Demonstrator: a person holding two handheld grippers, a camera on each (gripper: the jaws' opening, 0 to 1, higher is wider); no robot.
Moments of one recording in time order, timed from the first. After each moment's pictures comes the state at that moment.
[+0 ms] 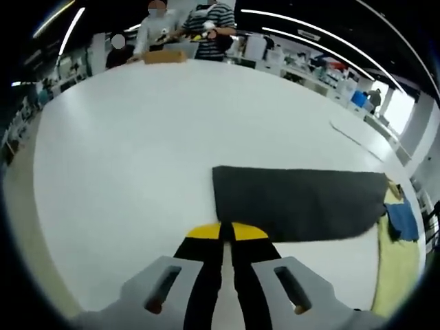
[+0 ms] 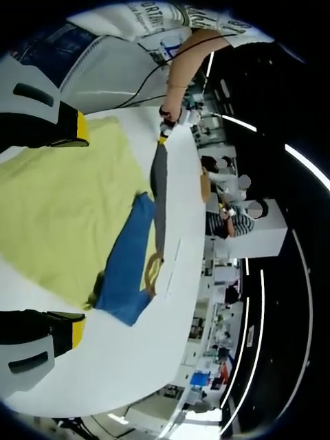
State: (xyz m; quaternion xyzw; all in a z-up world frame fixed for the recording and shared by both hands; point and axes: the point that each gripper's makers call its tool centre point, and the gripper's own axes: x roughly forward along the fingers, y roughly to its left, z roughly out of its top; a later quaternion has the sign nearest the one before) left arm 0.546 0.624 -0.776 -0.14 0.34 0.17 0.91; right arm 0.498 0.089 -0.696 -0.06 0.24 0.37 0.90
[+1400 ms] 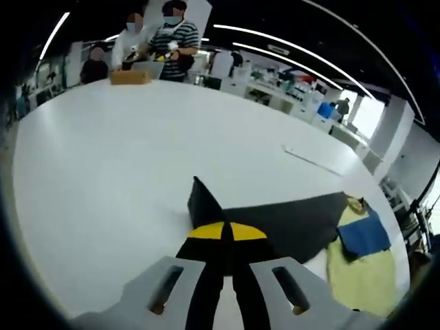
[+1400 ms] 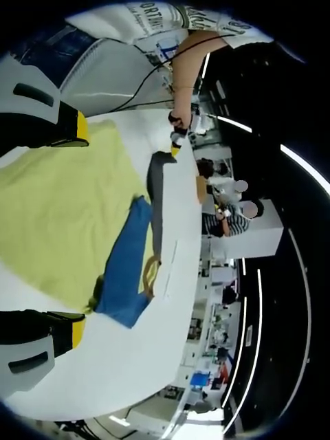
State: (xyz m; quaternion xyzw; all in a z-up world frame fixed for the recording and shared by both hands) left arm 0.594 0.569 -0.710 -0.15 0.28 0.07 0.95; right arm 0.492 0.091 -0.694 -0.05 0.23 0.37 0.90
